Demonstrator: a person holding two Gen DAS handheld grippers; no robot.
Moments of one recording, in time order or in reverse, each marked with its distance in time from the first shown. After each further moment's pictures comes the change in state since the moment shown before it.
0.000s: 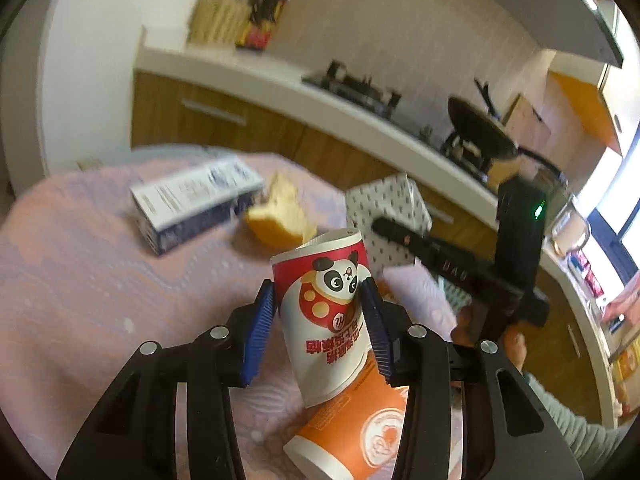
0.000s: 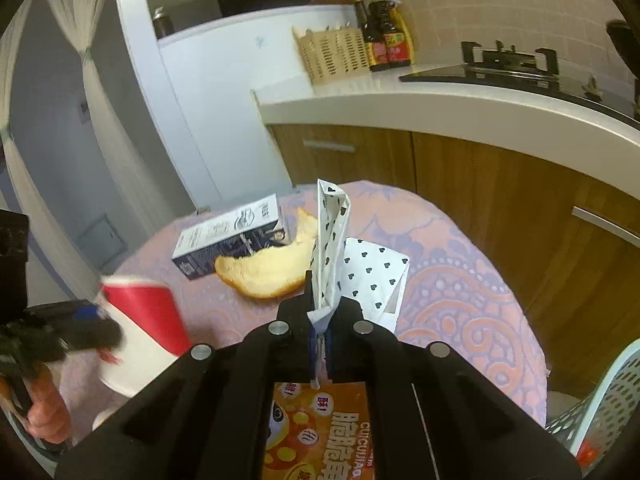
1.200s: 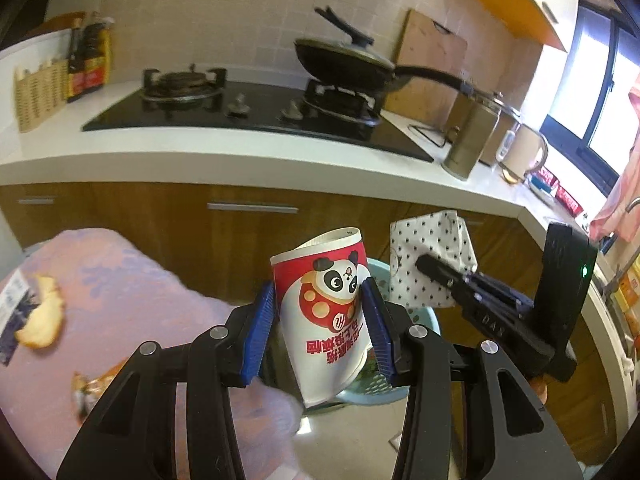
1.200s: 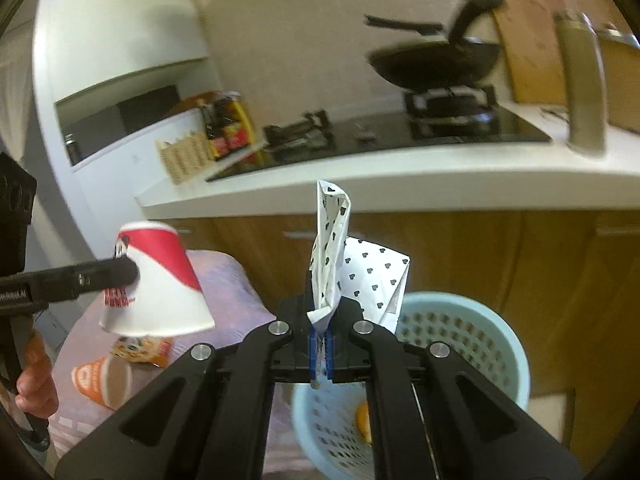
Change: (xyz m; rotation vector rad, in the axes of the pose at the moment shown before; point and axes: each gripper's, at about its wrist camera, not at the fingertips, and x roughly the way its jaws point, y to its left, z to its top) left arm 0.130 -0.292 0.012 0.327 0.153 -0.134; right arm -0.261 -0.184 -0.071 0.232 -0.208 -0.349
